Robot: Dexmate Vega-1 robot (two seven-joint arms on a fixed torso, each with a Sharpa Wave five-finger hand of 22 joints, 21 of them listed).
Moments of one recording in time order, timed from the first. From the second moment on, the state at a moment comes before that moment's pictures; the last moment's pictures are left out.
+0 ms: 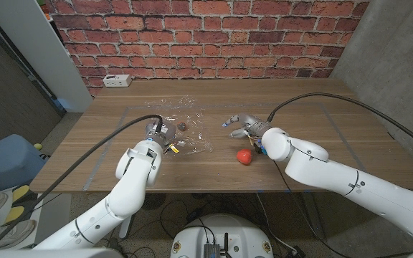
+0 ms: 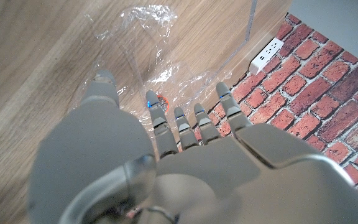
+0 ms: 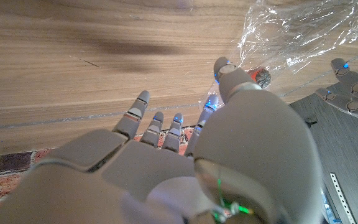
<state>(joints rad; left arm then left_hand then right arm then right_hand) 1.20 0.71 0.49 -2.29 1.67 0.58 -0.79 0.92 -0.02 0.15 -0.12 0.25 0.61 -0.16 0.25 0.21 0.23 -0.12 0.21 0.24 0.16 0.00 0.18 0.18 0.10 0.15 0.58 0.18 -0.70 -0.81 -0.90 -2.25 -0.15 -0.89 -0.02 1.05 -0.01 0.39 -0.16 0.26 0.61 -0.22 0.23 0.20 0.15 -0.09 0.19 0.21 0.05 -0.01 0.20 0.20 0.22 0.08 0.19 0.17</state>
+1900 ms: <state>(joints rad) 1.20 0.64 0.45 -2.12 1.63 0.59 -0.74 1.05 0.20 0.33 -0.09 0.19 0.93 -0.03 0.34 0.27 0.42 -0.12 0.27 0.23 0.28 -0.04 0.21 0.20 0.19 0.10 0.56 0.19 -0.56 -0.75 -1.02 -2.20 -0.19 -0.94 0.12 1.07 0.00 0.33 -0.14 0.26 0.56 -0.21 0.21 0.20 0.11 -0.08 0.20 0.21 0.01 0.01 0.21 0.20 0.19 0.09 0.20 0.17</state>
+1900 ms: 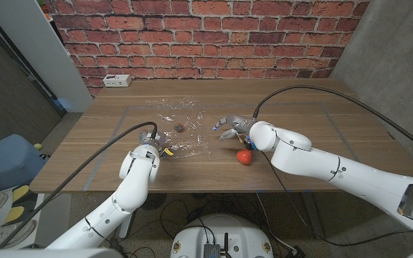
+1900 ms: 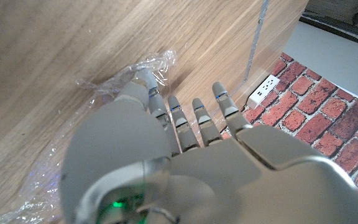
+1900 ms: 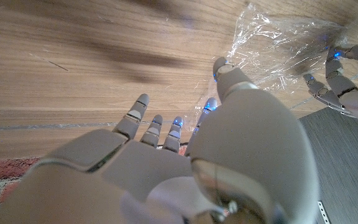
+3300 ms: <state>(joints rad) 1.19 0.80 0.47 -2.24 1.34 0.67 -0.62 0.78 -0.12 0.24 -0.08 0.23 0.79 -0.14 0.31 0.27 0.28 -0.11 0.20 0.24 0.16 -0.02 0.18 0.18 0.12 0.14 0.51 0.19 -0.39 -0.75 -1.14 -2.21 -0.04 -1.06 0.27 1.05 0.05 0.25 -0.11 0.26 0.29 -0.22 0.21 0.21 -0.17 -0.07 0.20 0.22 -0.17 0.08 0.20 0.22 -0.08 0.17 0.19 0.18</state>
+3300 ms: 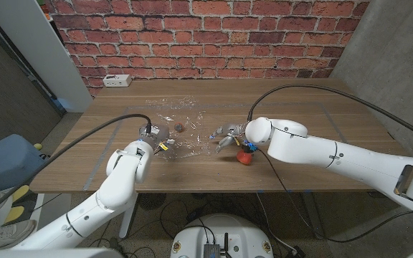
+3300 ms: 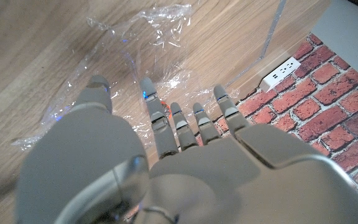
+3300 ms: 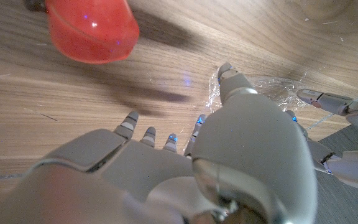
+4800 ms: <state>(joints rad) 1.29 0.70 0.41 -2.17 1.67 0.64 -0.71 0.97 0.01 0.25 -0.13 0.25 0.71 -0.22 0.24 0.23 0.31 -0.14 0.24 0.23 0.20 -0.04 0.21 0.18 0.16 0.12 0.48 0.19 -0.57 -0.66 -1.09 -2.05 -0.15 -0.74 0.13 1.15 0.07 0.24 -0.15 0.26 0.53 -0.22 0.26 0.20 -0.01 -0.13 0.25 0.21 -0.07 0.01 0.25 0.20 0.09 0.10 0.23 0.18</state>
